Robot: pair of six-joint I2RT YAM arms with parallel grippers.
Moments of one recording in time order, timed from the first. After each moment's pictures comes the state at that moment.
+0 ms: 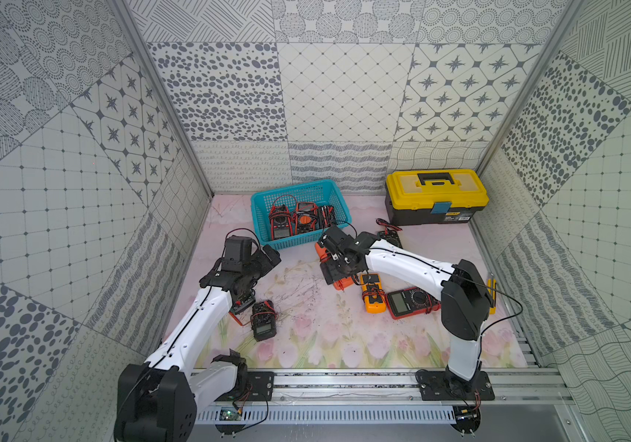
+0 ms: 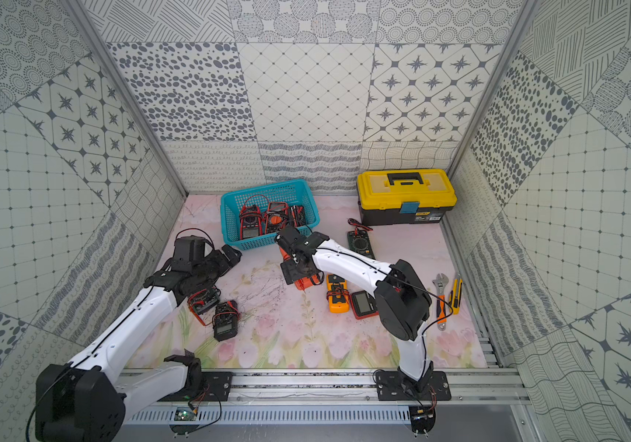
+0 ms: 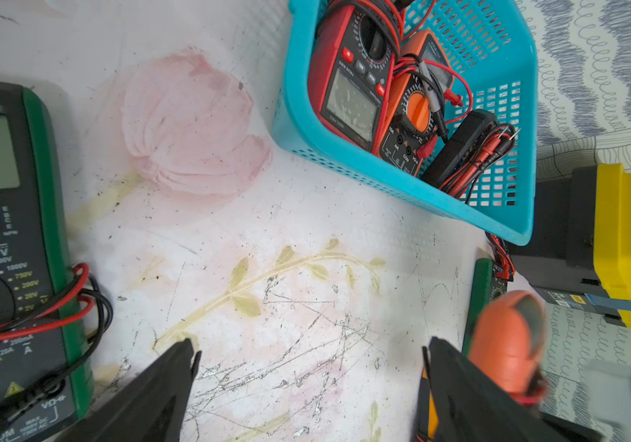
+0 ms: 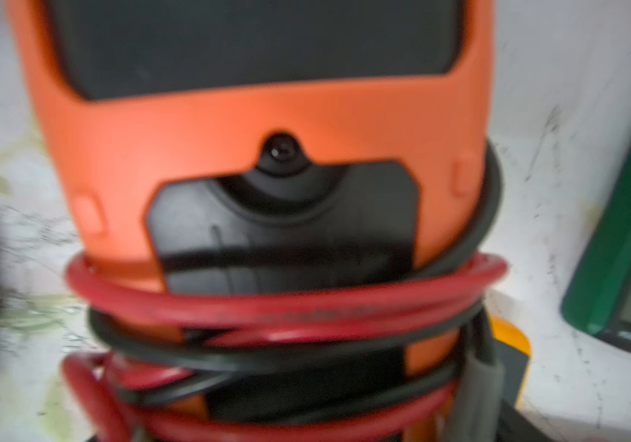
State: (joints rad) left arm -0.08 1.12 0.78 -0.45 0.11 -0.79; right arm 0.85 1.89 1.65 -0.89 0.18 0.40
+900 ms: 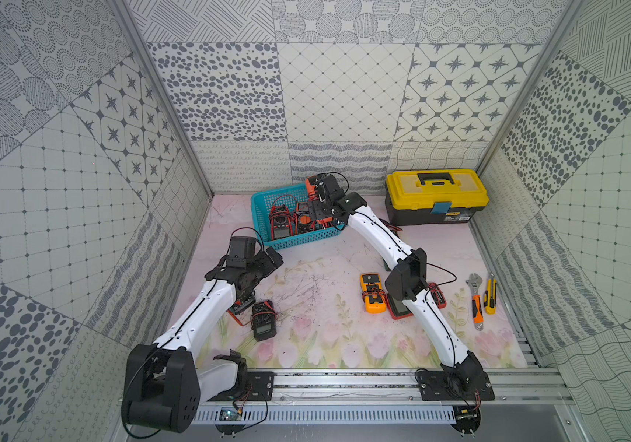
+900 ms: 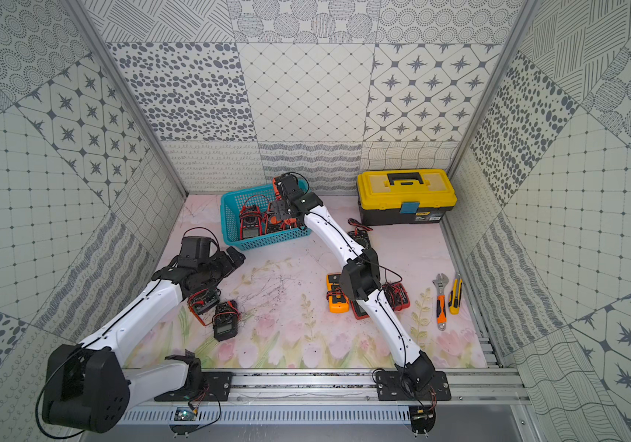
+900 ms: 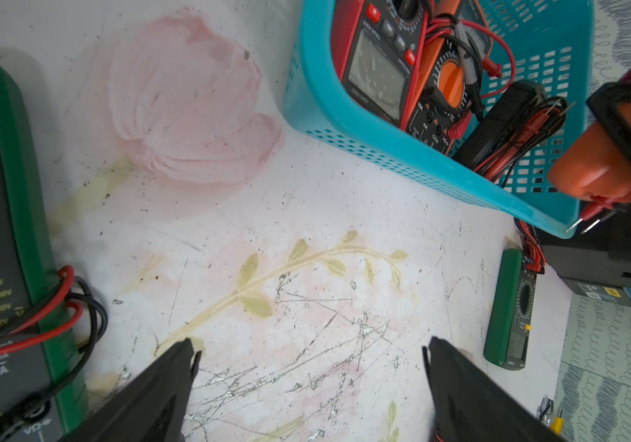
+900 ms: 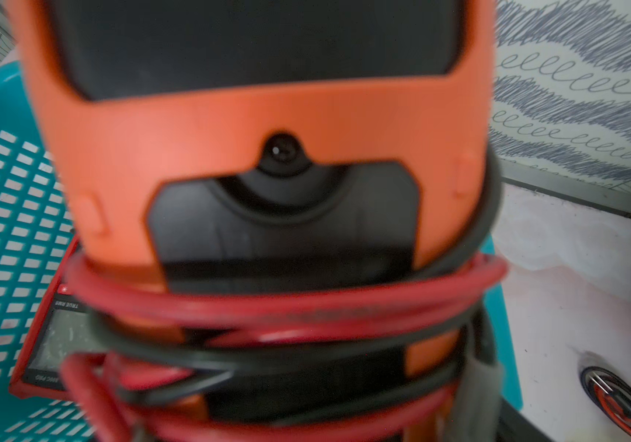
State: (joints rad) left arm -0.08 1.21 0.78 -0.43 0.14 -0.76; right arm 0.67 2.63 2.77 -0.88 0.26 0.23
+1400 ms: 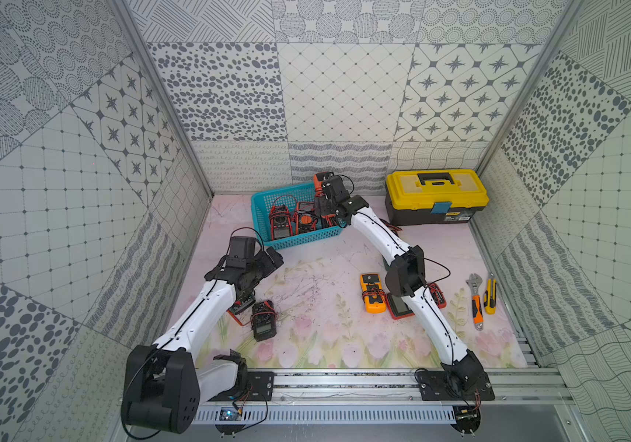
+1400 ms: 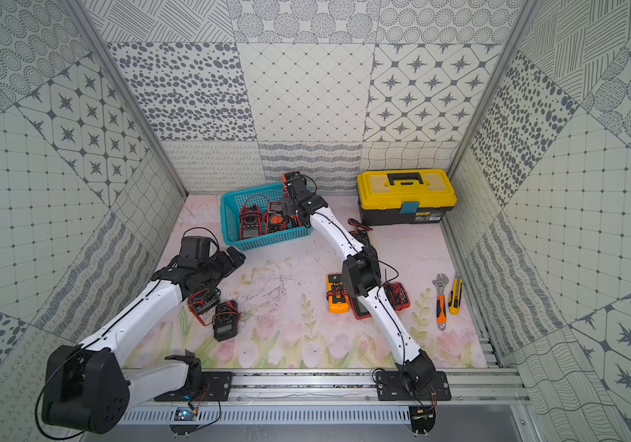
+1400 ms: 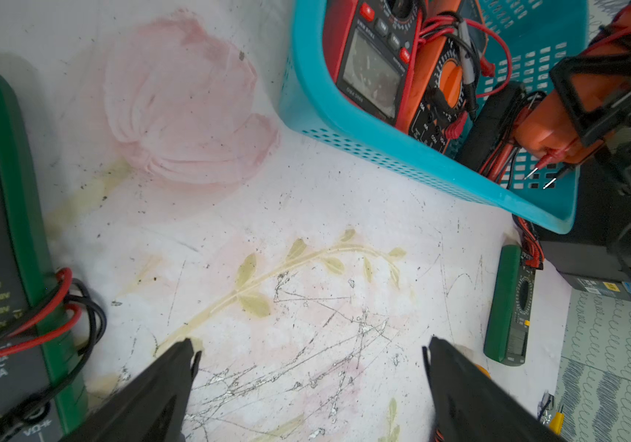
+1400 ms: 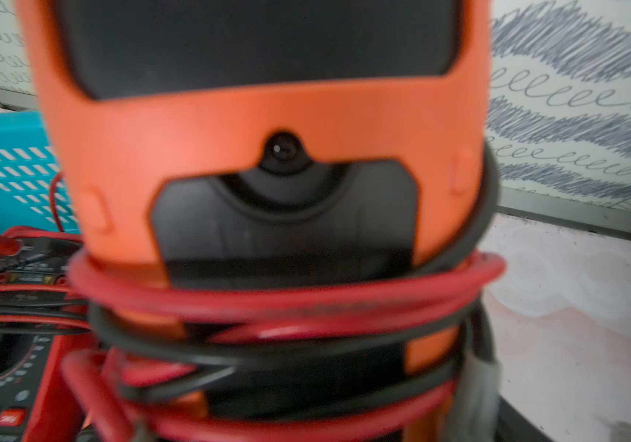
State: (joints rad) left arm -0.08 1.20 0.78 -0.43 0.14 -0.75; right arm 0.60 2.72 2.77 -0.72 0.25 0.24
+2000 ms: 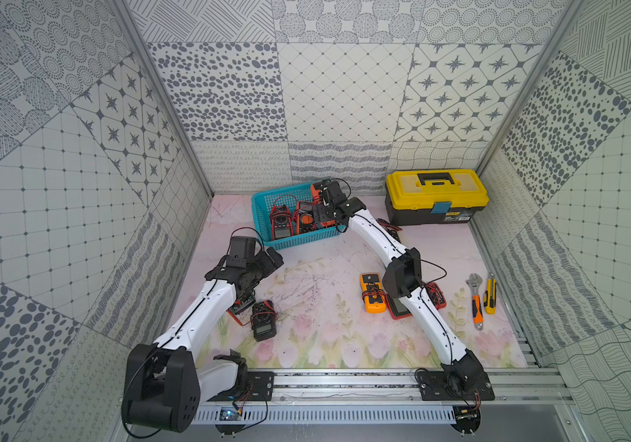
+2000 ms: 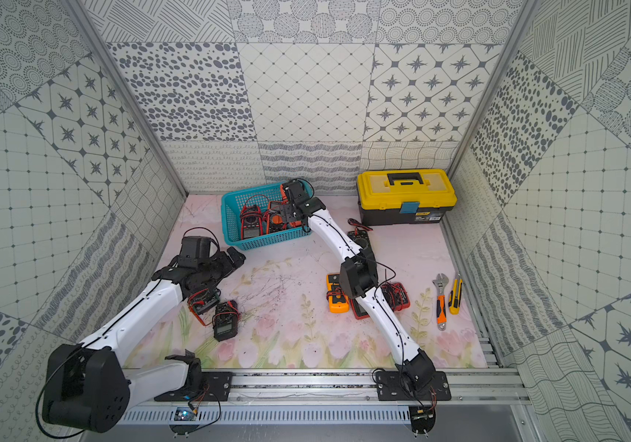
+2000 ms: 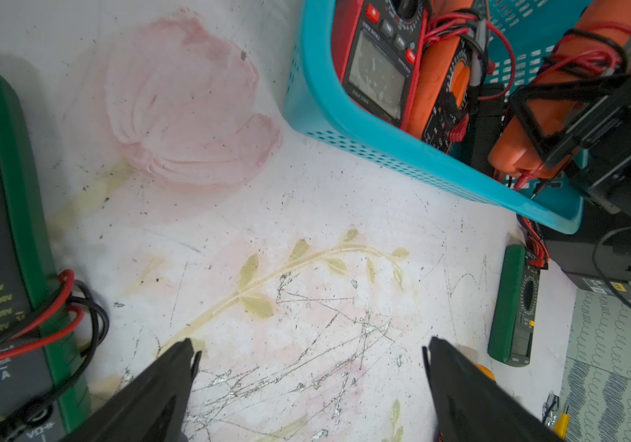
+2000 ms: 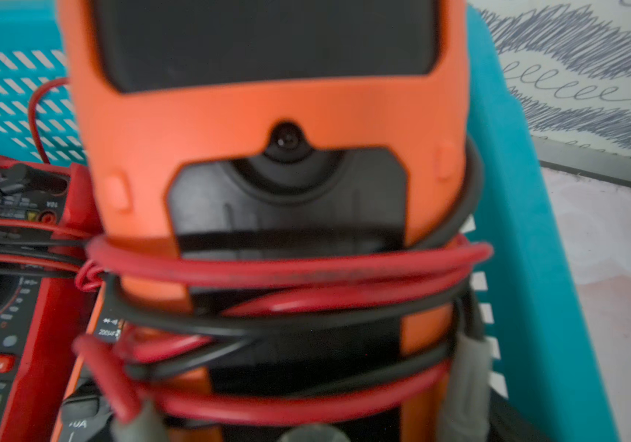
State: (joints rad) left arm -0.08 1.21 0.78 -0.43 0.14 -0.74; right arm 0.62 2.77 2.83 -0.86 0.22 0.24
